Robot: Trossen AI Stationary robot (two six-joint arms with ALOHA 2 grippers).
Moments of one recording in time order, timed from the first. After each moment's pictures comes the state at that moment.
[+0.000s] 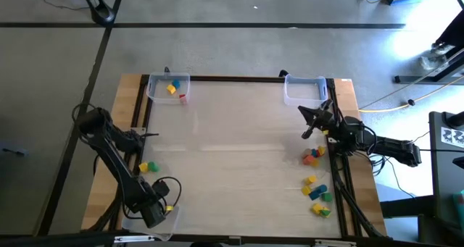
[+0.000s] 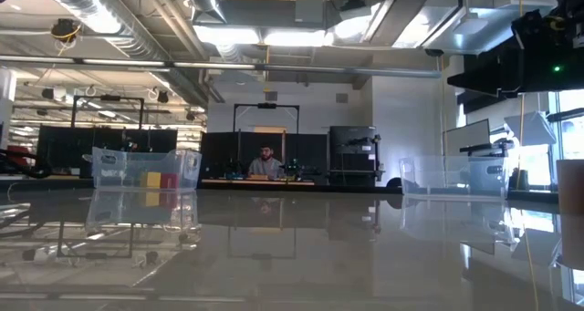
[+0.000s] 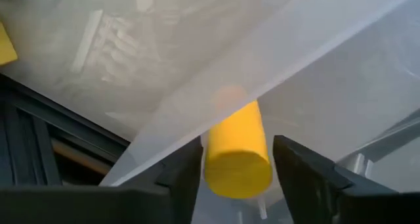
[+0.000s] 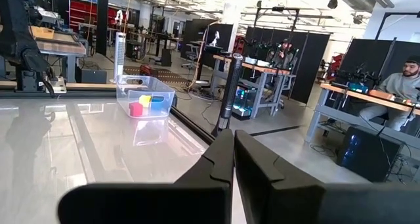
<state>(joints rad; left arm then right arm) -0.97 1.63 1.05 -0.96 0.18 -1.61 -0.18 0.01 0.01 0.11 0.40 -0.24</state>
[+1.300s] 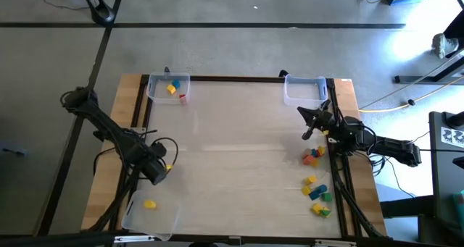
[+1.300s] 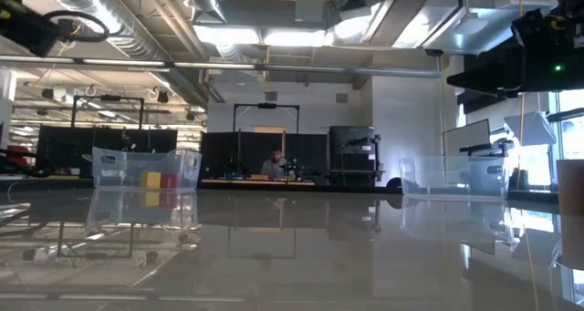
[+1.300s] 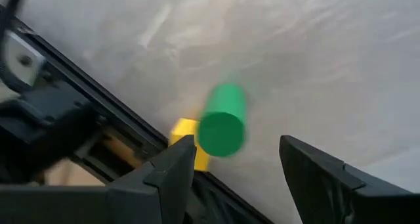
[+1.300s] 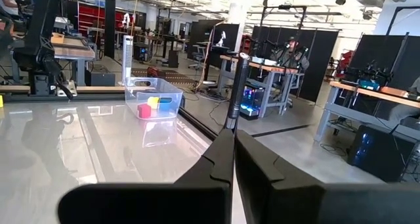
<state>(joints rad) -0.69 1.20 0.80 -1.25 -0.03 -1.40 -0.18 0.01 0.01 0.10 0.37 -0.21</state>
